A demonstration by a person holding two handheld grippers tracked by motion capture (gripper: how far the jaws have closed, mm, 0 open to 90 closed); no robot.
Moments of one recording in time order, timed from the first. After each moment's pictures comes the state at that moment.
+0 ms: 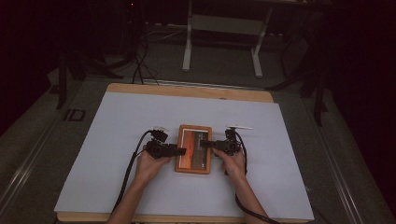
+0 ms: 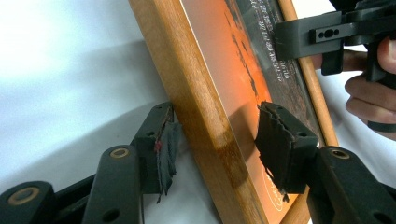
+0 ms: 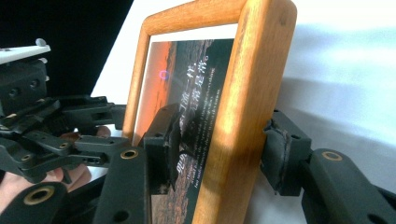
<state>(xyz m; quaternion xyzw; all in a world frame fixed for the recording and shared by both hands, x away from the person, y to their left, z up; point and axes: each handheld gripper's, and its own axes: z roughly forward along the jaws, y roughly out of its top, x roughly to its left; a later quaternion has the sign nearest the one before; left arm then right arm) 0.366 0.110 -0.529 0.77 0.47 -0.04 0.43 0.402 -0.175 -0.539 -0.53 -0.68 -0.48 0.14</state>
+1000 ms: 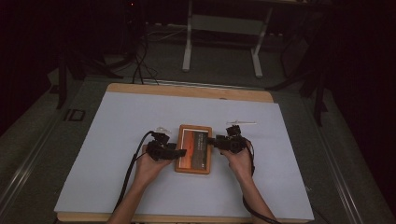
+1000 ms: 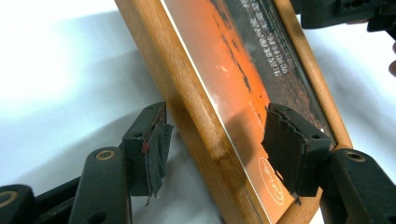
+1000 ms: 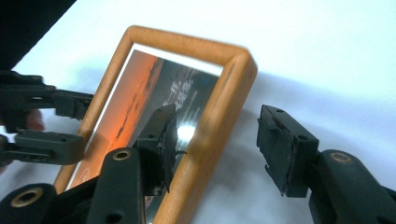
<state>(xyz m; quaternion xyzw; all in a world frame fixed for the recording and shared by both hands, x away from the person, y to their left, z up) 0.352 0.105 -0.518 0.79 0.45 0.02 0.42 0.388 -0.178 -0.499 -0.49 -0.76 -0.43 -0.04</state>
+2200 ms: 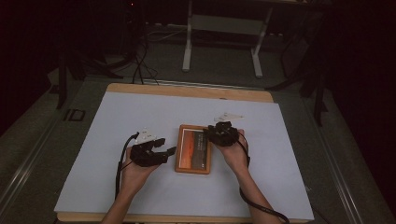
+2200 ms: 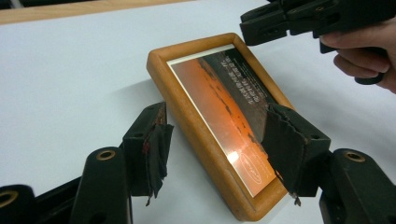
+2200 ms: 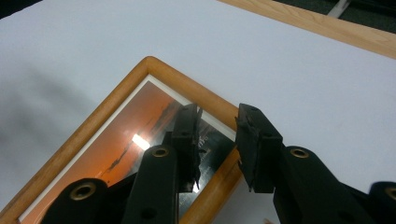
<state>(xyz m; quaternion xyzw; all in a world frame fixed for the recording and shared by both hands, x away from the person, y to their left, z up) 0.302 0.133 -0.479 0.76 0.41 0.14 0.48 0.391 -0.144 -0.476 -0.39 -0.80 -0.42 -0.17</state>
